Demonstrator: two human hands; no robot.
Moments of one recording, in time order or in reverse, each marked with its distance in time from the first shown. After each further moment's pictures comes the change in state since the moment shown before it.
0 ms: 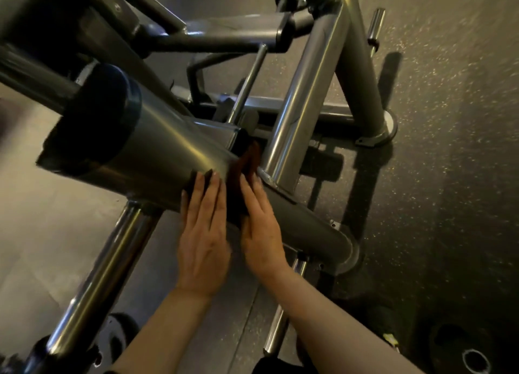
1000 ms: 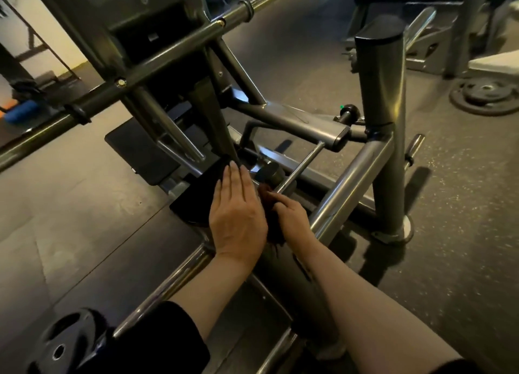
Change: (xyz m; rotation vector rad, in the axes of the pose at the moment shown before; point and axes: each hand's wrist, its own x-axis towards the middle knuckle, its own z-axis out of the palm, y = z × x) left_hand 0.131 -0.019 -0.081 0.178 0.057 -0.447; right_hand 0.130 -0.136 -0.019 -0.008 -0.342 0.340
